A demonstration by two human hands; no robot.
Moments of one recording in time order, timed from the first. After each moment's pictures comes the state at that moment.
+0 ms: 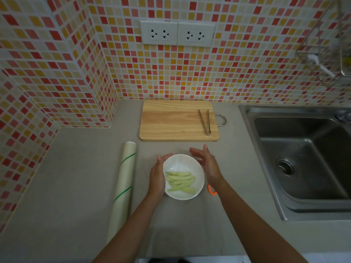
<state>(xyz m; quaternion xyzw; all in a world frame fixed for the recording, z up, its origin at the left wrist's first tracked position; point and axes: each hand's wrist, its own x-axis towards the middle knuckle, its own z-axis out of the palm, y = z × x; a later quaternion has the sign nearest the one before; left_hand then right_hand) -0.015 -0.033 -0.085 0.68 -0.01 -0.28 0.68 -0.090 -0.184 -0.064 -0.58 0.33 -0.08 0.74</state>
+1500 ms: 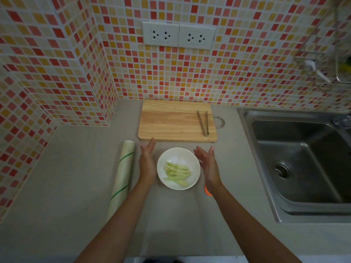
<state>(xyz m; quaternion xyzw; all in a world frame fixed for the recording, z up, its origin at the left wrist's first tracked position) 0.024 -0.037 -0.075 0.63 0.03 -0.23 0.74 -0.101 -0.179 -0.070 -0.54 0.37 -0.16 0.74</state>
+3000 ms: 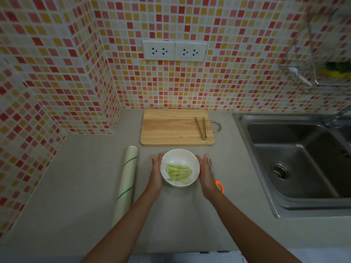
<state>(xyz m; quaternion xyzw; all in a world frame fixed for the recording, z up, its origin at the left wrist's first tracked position) -0.019 -0.026 -0.054 0.62 -0.04 -0.35 0.70 -0.115 -0.149 -0.054 -0.53 0.33 -0.11 0.77</state>
